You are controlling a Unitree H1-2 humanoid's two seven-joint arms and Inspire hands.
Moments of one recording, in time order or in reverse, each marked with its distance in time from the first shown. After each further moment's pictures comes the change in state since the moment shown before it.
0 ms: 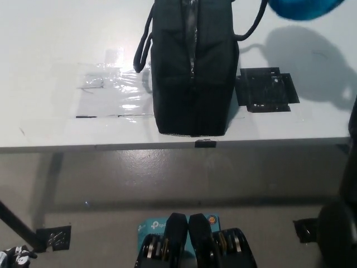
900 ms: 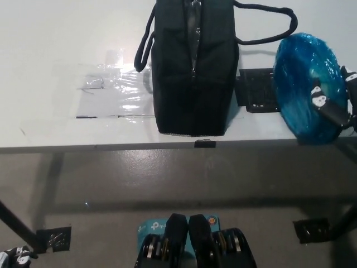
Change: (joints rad) left_arm -0.013 0.001 -0.006 0.029 0.005 -0.005 0.000; right_arm 0.558 -0.108 0.228 -0.129 0.010 -0.110 -0.034
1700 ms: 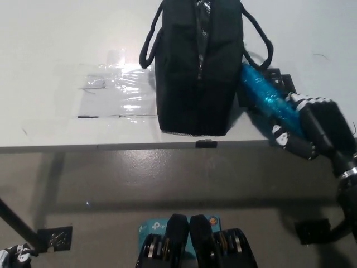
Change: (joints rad) left_arm -0.007 0.000 -0.001 0.000 -0.002 0.003 -0.001; right_arm 0.087 -0.150 0.272 0.064 -0.295 -0.346 -0.091
